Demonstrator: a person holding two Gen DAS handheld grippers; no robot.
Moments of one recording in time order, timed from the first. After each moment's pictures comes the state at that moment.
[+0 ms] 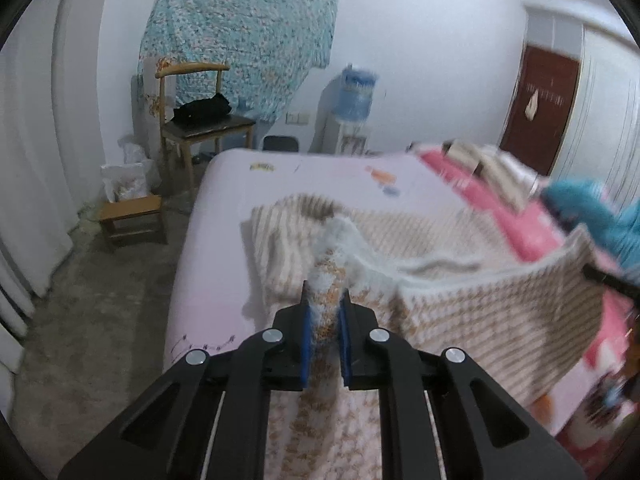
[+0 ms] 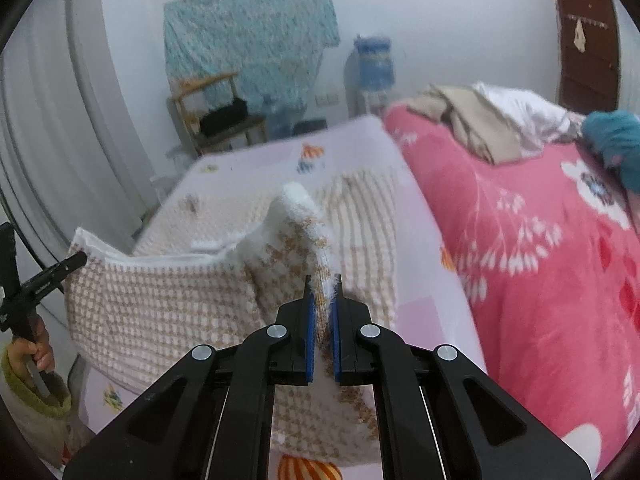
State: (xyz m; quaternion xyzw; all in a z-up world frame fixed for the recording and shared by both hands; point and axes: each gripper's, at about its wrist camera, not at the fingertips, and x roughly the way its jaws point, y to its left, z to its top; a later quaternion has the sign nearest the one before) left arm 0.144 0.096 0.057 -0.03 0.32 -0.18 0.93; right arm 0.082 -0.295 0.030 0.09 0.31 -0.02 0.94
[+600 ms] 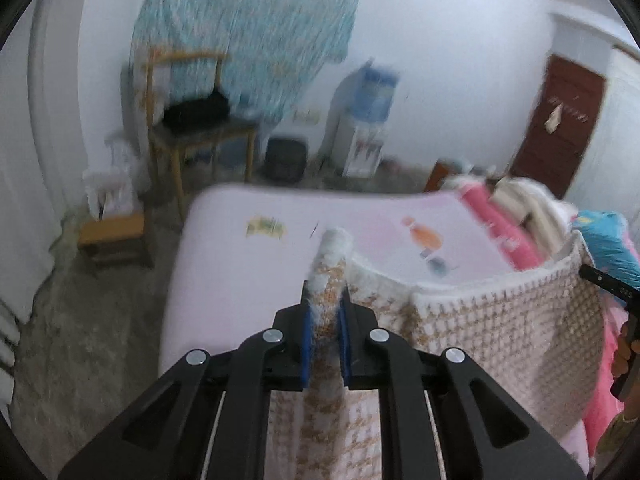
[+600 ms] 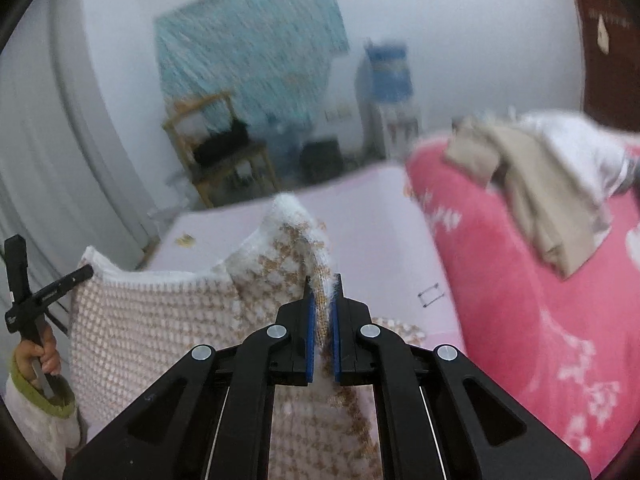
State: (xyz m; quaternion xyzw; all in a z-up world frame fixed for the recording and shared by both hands) left arm 0.395 0.064 0.055 -0.03 0.37 -0.16 0.91; right arm 0.330 -0.365 0.037 0.12 0.33 0.01 0.93
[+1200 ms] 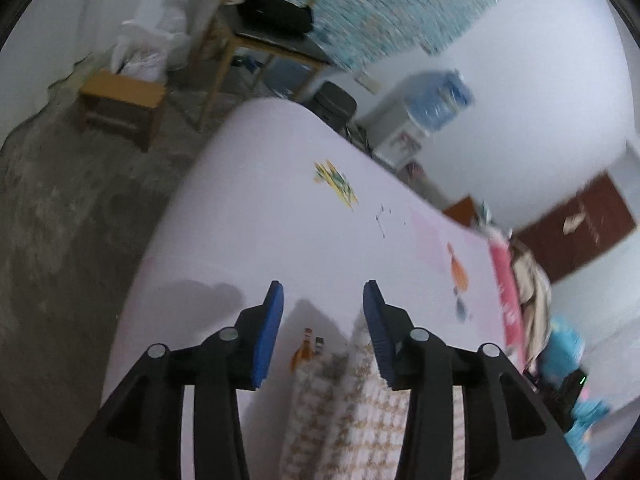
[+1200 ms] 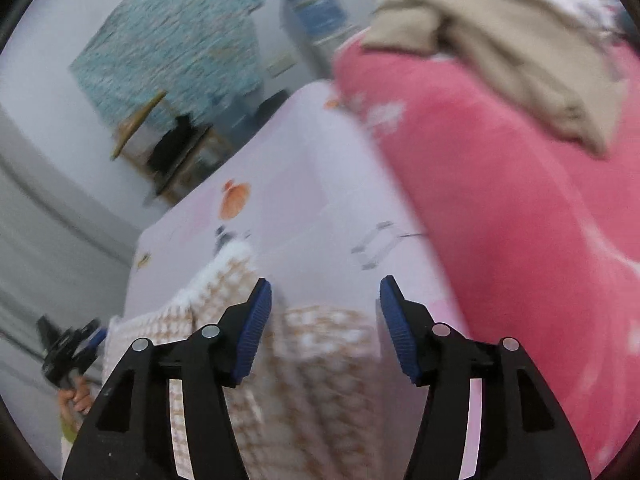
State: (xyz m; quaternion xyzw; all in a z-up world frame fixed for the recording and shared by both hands) left arm 0.450 0.150 -0.018 -0.28 0.44 -0.12 0.84; right arm 0.354 -0.450 -0.044 0.29 0.39 -0.04 0.87
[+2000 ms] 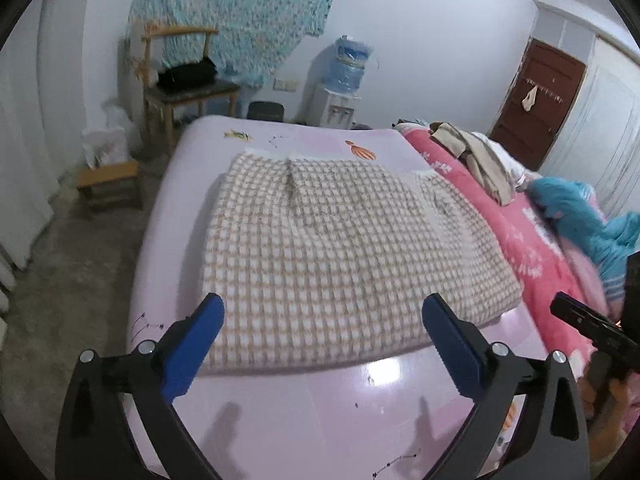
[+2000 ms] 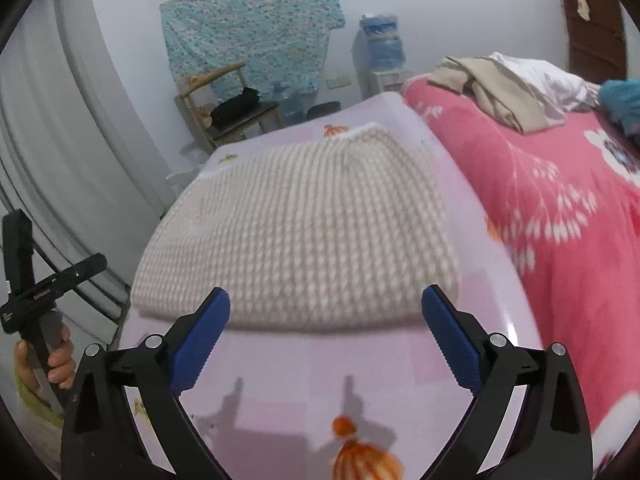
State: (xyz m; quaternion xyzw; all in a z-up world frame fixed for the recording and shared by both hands) left arm 0.145 0.048 0.052 -0.04 0.38 -0.19 0.90; right arm 0.097 -0.269 0.001 0.14 0.35 0.00 0.92
